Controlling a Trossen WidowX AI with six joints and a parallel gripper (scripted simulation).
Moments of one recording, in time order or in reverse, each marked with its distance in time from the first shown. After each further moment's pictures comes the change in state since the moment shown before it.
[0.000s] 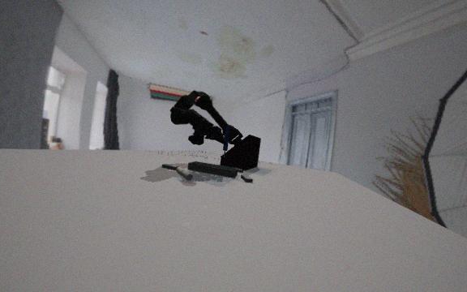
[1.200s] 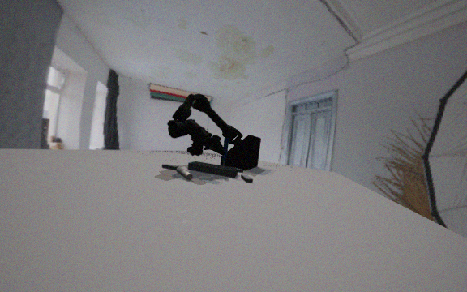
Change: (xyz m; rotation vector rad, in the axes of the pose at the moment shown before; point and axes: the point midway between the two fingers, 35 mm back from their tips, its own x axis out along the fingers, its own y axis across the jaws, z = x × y) arm 0.022 0.002 0.036 0.027 0.009 0.004
